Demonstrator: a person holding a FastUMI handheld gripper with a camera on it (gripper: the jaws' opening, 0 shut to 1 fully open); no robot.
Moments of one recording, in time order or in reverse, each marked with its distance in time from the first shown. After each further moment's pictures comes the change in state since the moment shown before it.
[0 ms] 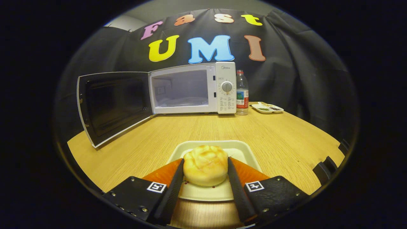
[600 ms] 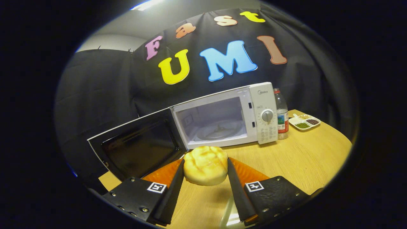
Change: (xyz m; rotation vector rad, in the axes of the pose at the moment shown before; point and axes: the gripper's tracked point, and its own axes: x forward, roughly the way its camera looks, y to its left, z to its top) arm 0.052 0.095 0.149 0.164 -0.082 0.246
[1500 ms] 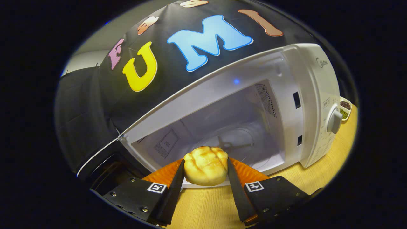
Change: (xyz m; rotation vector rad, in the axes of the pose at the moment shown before) arm 0.229 -0.034 0.042 0.235 0.037 -0.040
